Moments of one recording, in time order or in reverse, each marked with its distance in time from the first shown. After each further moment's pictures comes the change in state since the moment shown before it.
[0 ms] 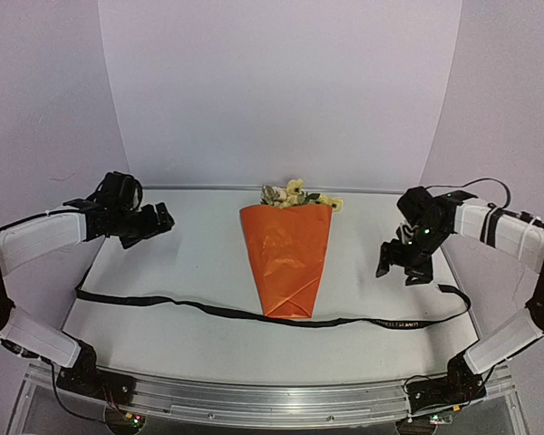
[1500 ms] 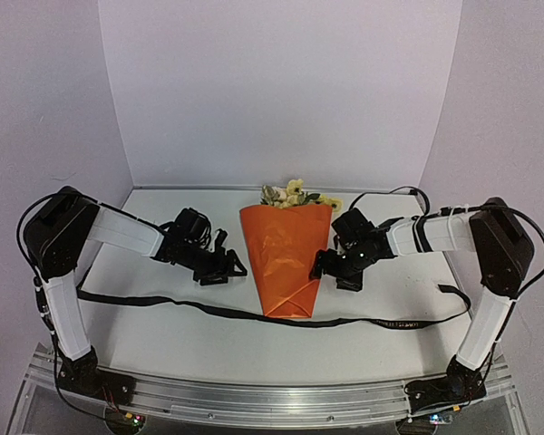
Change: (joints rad) left arm -0.284 0.561 0.069 0.346 0.509 -0.051; right arm 0.291 0.390 -0.006 0.655 -0.033 0.226
